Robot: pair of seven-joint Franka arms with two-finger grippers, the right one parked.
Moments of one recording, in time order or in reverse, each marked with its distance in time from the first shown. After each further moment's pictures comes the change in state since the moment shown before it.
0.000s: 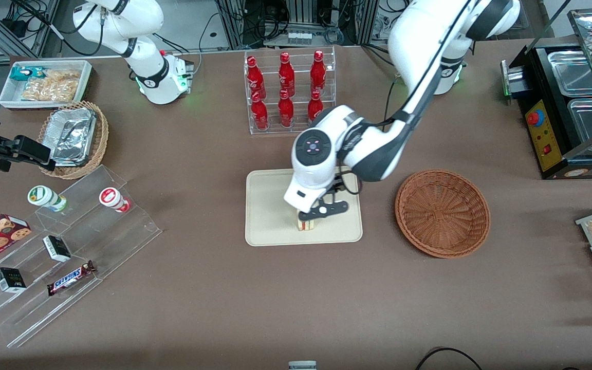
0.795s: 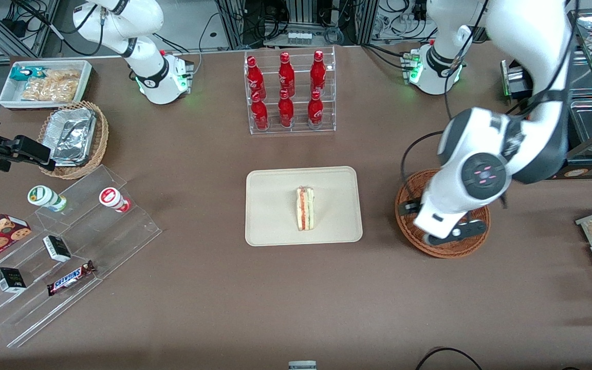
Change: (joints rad) arm 0.377 -0.272 0.007 -0.225 -0.003 -0.141 0.458
